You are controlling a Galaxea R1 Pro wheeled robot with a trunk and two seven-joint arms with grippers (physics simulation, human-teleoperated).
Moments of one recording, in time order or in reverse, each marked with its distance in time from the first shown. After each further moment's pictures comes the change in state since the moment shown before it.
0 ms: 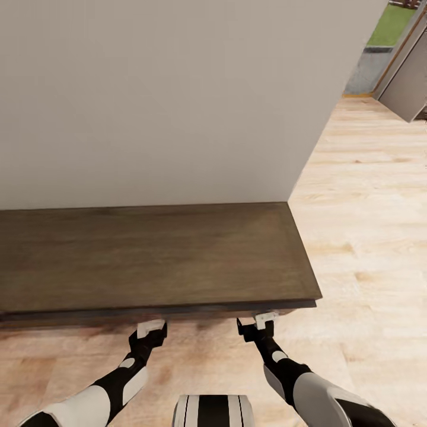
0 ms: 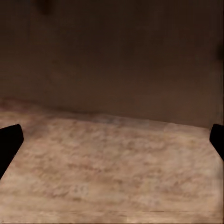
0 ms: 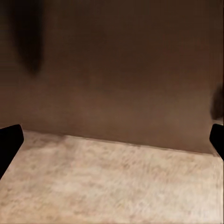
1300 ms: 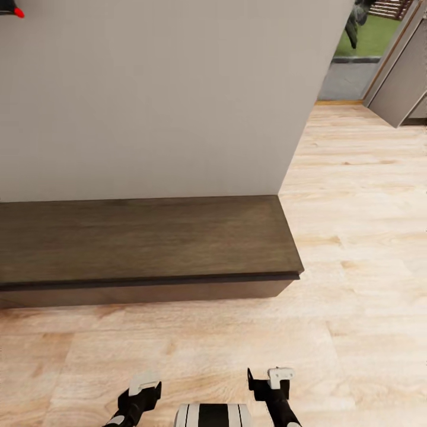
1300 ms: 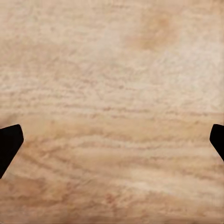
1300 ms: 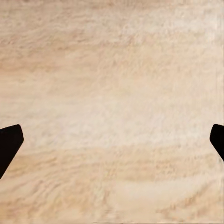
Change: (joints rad) left arm 0.112 -0.057 0.008 0.250 0.012 0.007 -0.109; right arm 0.223 -0.020 -0.044 0.059 -0.086 -0.154 -0.034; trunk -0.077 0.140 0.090
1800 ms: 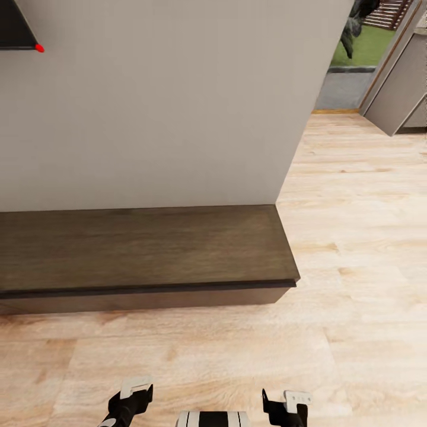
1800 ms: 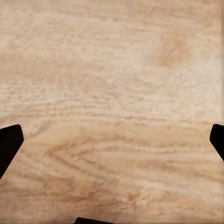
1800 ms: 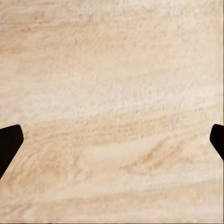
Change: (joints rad) left arm 0.009 0.035 0.000 0.000 0.001 0.002 0.008; right arm 0.066 -0.049 -0.014 0.021 -0.070 -0.007 -0.005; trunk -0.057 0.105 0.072
